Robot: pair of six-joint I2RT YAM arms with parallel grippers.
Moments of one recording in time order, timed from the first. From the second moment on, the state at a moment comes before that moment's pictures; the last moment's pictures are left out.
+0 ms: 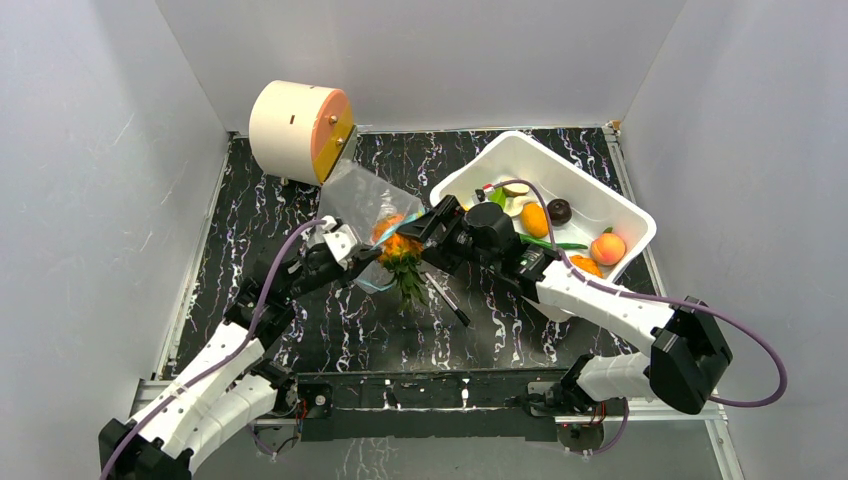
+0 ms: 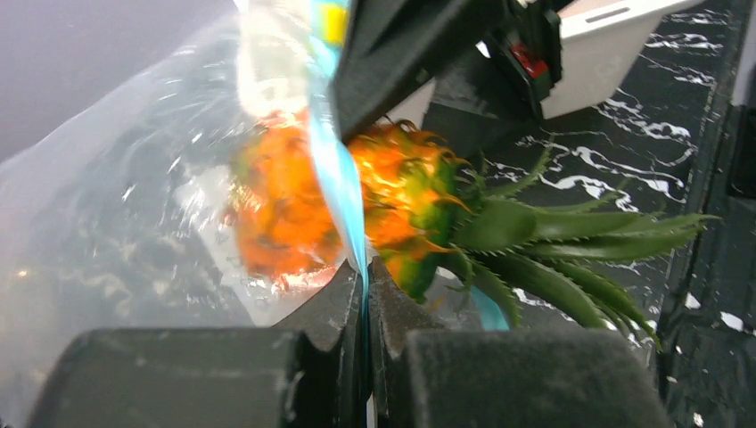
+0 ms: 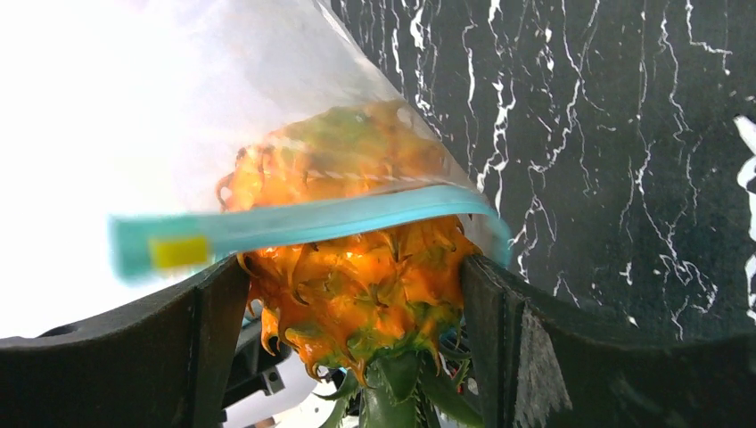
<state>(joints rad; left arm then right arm) -0.51 0.74 0.58 0.00 0.49 0.24 0.79 1.28 0.90 -0.01 -0.06 1.32</state>
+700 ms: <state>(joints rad) -0.51 0.76 0.59 -0.01 0.51 0.14 0.78 1.28 0.96 -0.11 -0.04 1.28</state>
